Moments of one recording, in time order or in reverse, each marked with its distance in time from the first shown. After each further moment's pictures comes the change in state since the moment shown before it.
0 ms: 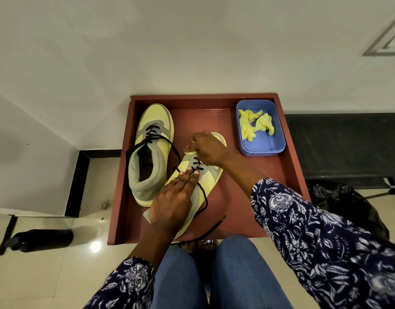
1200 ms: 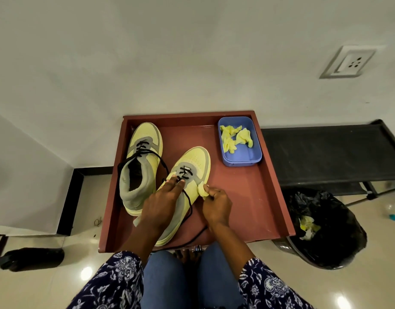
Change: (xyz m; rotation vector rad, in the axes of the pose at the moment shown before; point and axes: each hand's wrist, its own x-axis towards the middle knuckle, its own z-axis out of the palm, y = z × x) left_hand 0.010 0.009 -0.021 -0.014 -0.233 -0.085; right_hand -0.119 -0.055 0.052 0.911 0.555 0.912
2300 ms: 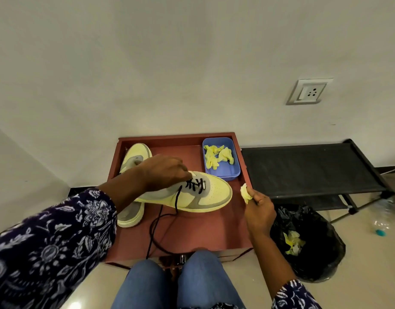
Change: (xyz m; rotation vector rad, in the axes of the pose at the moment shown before) left_hand 0.057 0.058 -0.132 0.541 -0.108 0.788; right_hand 0.003 0.001 -0.144 0.206 0.354 -0.016
